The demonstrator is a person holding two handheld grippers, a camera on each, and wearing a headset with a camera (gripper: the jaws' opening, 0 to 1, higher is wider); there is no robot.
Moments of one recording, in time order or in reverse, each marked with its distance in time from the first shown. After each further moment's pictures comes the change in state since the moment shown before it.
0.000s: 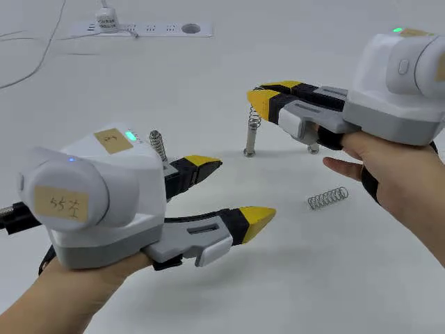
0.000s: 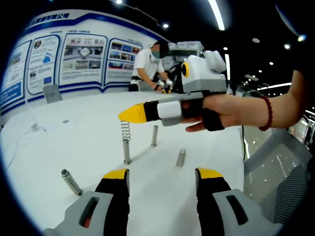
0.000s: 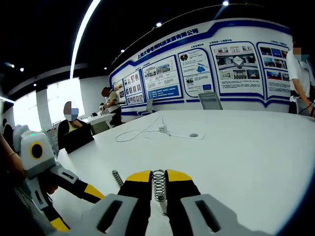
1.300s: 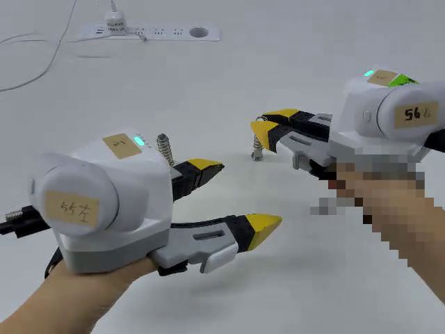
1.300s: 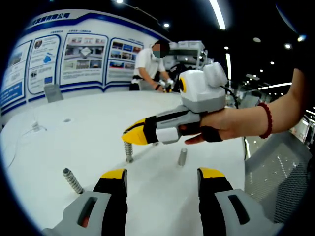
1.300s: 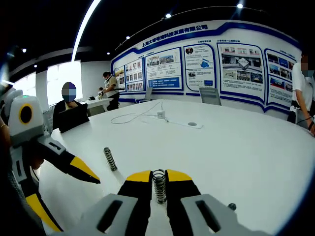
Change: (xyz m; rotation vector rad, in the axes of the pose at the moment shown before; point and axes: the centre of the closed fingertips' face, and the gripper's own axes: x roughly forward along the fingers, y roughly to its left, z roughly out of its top) left arm -0.001 0.003 -0.002 0.001 0.007 0.010; right arm 0.011 -0.008 -0.041 -0.107 0.091 -0.034
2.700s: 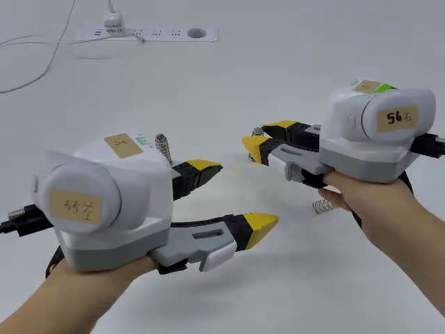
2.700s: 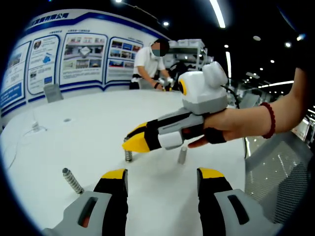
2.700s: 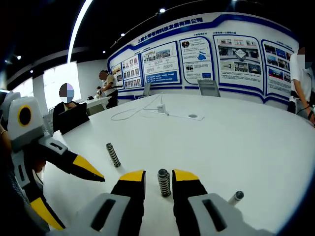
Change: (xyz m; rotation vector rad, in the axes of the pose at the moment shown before) left arm 0.001 -0.001 -0.002 0.007 0.013 0.001; right arm -0.008 0.008 -0.007 0.058 0.035 0.002
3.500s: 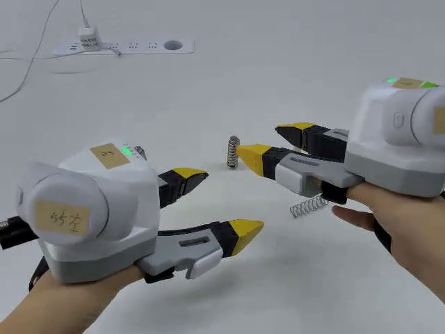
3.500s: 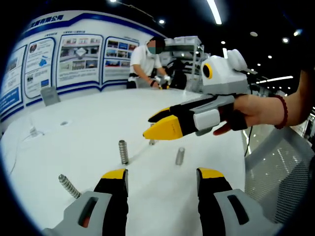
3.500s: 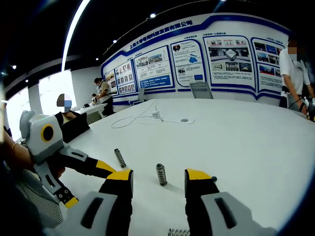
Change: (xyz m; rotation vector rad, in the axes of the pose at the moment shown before) left arm 0.007 -0.007 0.004 0.034 0.020 -0.013; right arm -0.060 -0.003 0.014 0.054 -0.021 -0.046
